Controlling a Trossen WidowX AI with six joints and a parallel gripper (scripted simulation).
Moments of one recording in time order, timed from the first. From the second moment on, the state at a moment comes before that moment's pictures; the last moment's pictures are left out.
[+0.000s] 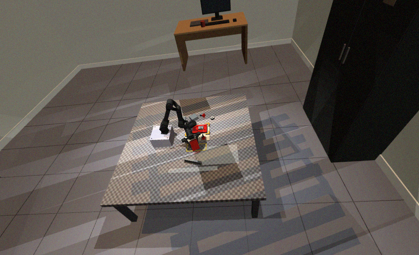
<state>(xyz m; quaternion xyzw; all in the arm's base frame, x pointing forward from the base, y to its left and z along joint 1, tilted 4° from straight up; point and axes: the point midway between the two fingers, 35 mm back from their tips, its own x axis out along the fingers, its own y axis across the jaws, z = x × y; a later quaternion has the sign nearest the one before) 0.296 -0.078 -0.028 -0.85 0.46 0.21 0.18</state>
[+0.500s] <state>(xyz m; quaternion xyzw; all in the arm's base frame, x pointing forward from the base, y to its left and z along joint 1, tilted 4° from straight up) 0.291 -0.064 -0.022 -0.84 0.46 0.22 0.17</state>
